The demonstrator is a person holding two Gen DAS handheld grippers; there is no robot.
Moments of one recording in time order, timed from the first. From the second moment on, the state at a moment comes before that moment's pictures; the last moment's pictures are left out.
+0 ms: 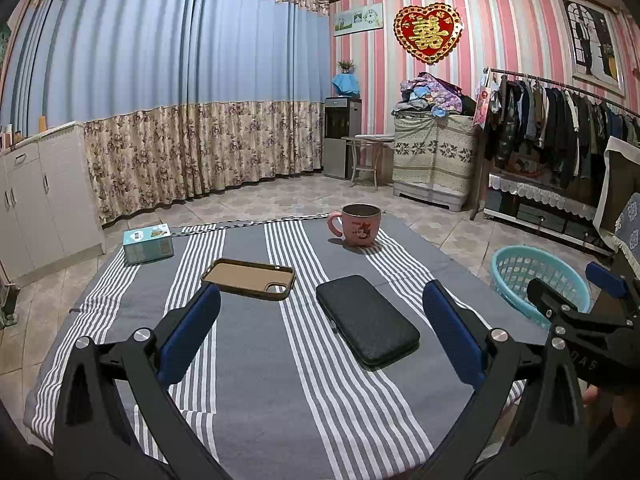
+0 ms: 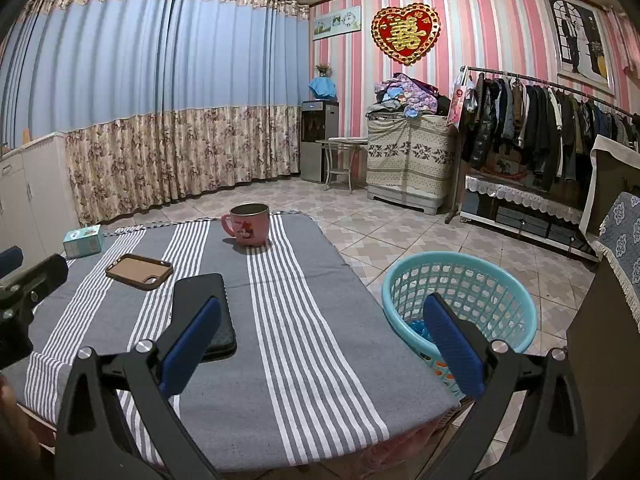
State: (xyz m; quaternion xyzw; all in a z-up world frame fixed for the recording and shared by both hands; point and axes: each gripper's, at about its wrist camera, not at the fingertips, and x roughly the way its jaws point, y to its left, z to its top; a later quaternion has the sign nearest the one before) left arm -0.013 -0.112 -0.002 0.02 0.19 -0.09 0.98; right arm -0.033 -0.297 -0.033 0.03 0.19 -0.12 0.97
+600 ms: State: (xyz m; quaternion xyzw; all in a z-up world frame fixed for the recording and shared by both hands) left arm -0.015 -0.120 0.006 0.02 0.18 -0.09 0.98; right arm -0.034 -0.300 -0.031 0.03 0.19 -0.12 0.97
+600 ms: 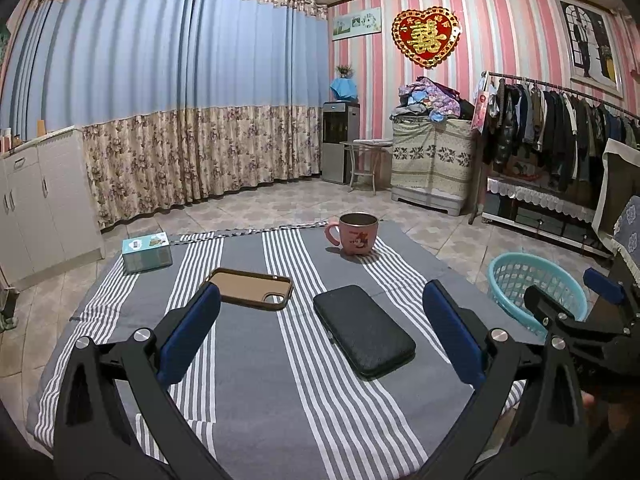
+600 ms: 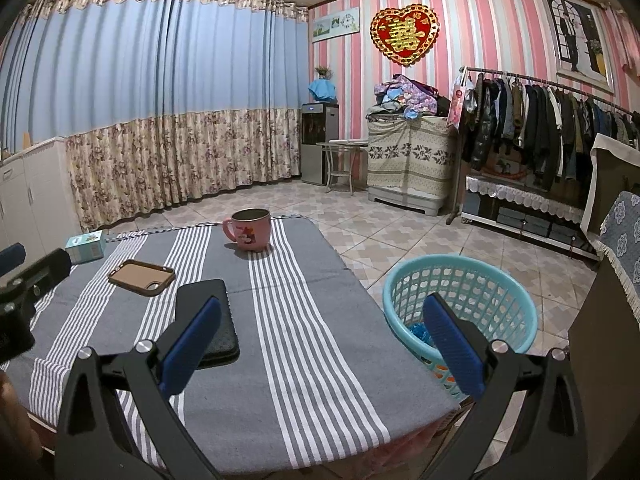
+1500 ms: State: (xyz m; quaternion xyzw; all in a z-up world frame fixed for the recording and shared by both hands) left arm -0.012 -0.114 0.002 0.02 0.19 -0.08 0.98; right arm -0.026 -0.307 -0.036 0.02 0.20 -0.12 0.97
